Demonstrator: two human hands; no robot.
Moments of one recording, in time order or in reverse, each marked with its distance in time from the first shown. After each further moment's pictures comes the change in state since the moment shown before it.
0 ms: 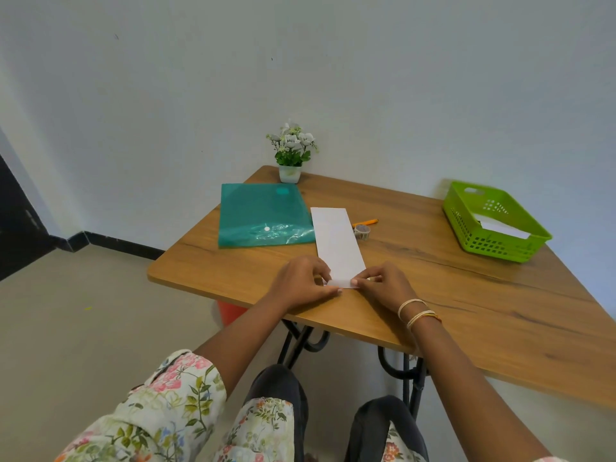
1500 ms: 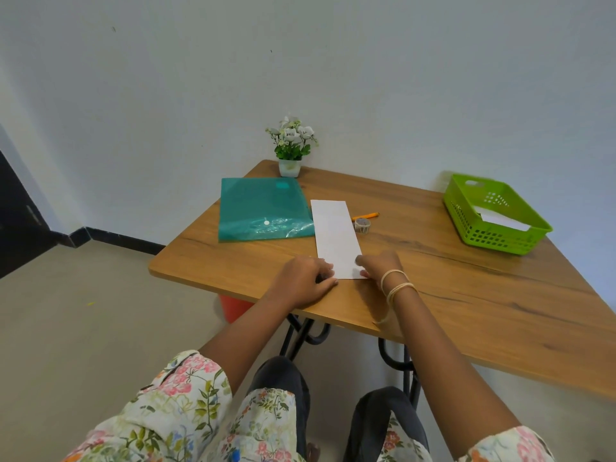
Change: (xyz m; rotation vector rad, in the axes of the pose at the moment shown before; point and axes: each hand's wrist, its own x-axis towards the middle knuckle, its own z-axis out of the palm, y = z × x) left_hand -0.007 0.000 0.006 0.149 -0.013 0.086; right_hand 0.011 -0.039 0.003 0.327 0.133 0.487
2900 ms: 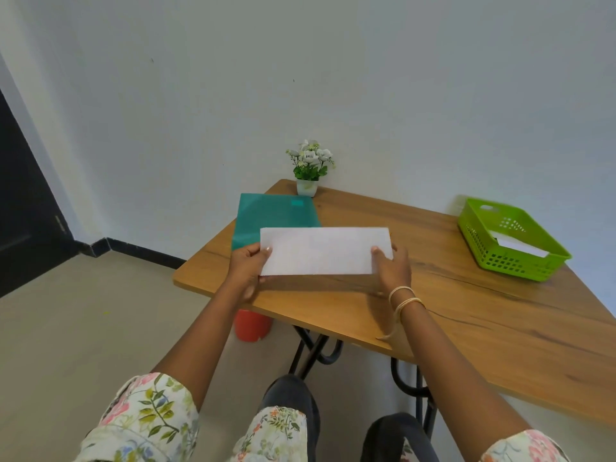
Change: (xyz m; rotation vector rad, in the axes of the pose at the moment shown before) left_hand -0.020 -0.072 -0.074 -1.255 0.449 -0.712; right_hand 0.011 -0.011 0.015 0.176 0.155 -0.307
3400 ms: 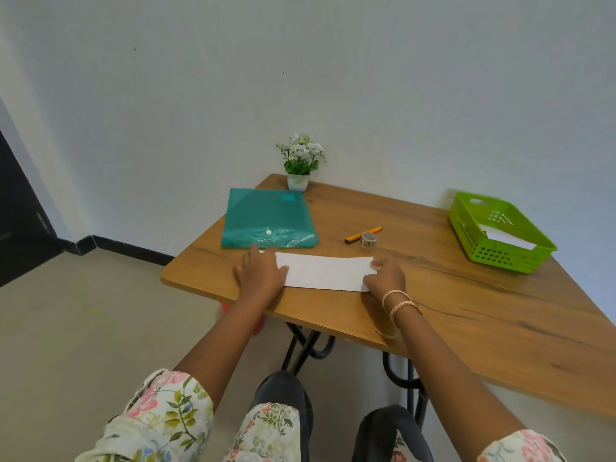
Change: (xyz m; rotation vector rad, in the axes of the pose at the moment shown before) left_hand -0.008 -0.022 0.034 1.308 0.118 0.252; right_hand -0.004 0.019 -0.007 -0.373 -0.091 0.037
